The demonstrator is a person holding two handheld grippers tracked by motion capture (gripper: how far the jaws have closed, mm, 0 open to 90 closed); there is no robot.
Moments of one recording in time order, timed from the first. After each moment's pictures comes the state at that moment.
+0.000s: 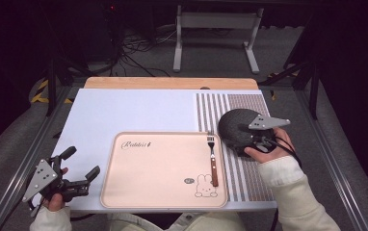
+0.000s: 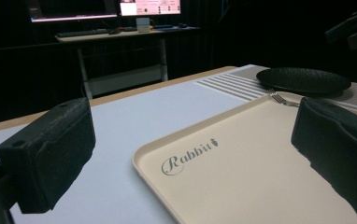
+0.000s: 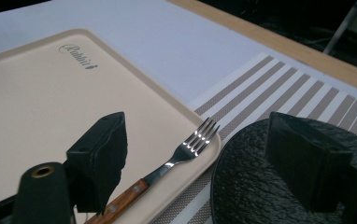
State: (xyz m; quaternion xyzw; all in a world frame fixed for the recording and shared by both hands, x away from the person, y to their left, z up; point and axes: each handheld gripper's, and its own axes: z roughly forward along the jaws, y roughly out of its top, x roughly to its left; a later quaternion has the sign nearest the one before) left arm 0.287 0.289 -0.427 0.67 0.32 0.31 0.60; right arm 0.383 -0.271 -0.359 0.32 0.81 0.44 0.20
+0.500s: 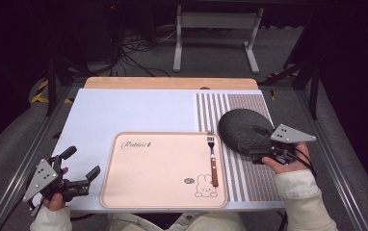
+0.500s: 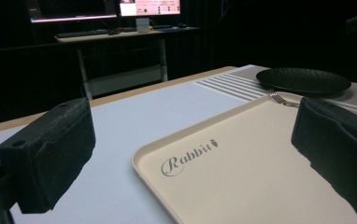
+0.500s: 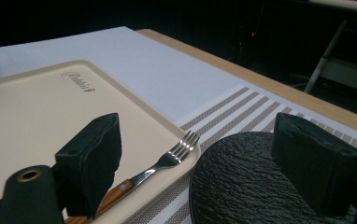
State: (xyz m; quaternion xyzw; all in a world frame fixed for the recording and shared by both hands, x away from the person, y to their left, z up) left arm 0.288 0.288 -0.427 0.67 0.32 0.31 0.60; right arm 0.355 -0.313 -0.370 0.29 0.76 0.52 0.26
